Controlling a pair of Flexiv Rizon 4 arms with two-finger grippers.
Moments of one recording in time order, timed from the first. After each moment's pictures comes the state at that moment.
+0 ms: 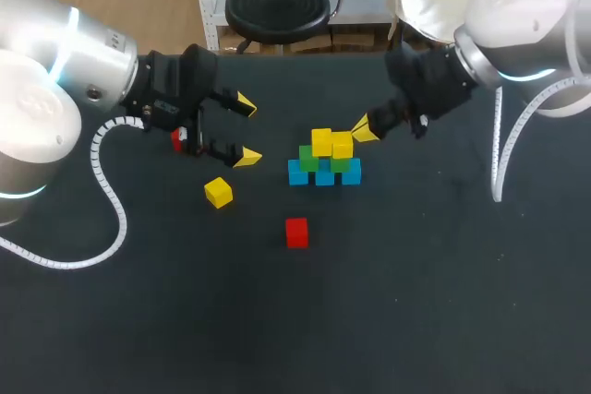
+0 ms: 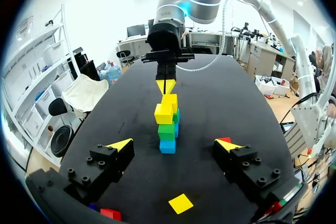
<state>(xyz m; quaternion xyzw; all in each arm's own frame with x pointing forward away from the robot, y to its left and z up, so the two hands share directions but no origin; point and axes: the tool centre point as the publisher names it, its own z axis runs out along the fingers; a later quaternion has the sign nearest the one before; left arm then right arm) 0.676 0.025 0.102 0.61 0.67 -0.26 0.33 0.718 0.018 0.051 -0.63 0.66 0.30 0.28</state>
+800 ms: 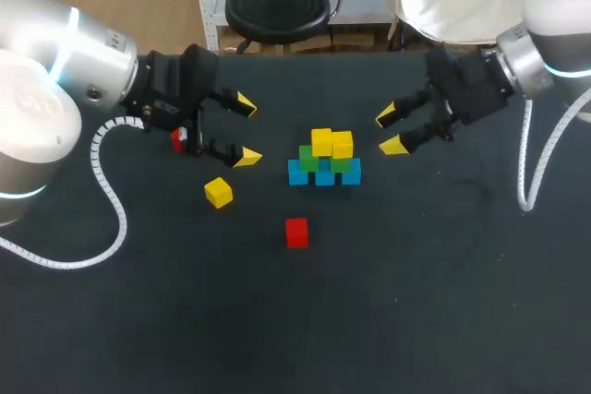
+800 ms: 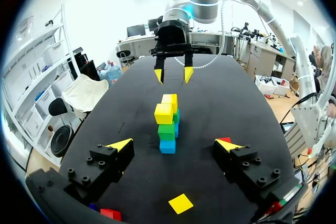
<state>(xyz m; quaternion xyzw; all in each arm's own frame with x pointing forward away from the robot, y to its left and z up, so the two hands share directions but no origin) 0.676 0.025 0.102 0.61 0.67 -0.26 0.33 0.700 -0.017 0.066 -0.60 0.66 0.34 0.30</state>
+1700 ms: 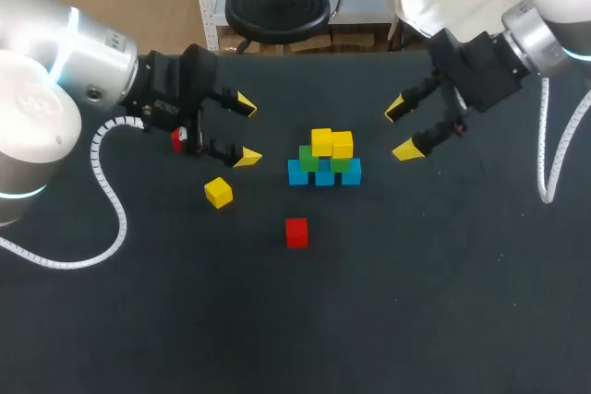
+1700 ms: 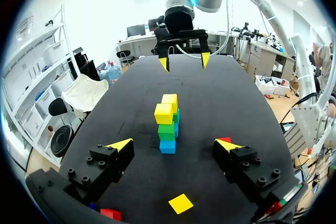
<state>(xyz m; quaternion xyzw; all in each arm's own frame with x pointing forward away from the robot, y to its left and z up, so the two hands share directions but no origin) 0.676 0.025 0.102 0.61 0.67 -0.26 0.33 0.672 -0.028 0.098 -0.62 0.67 0.33 0.25</state>
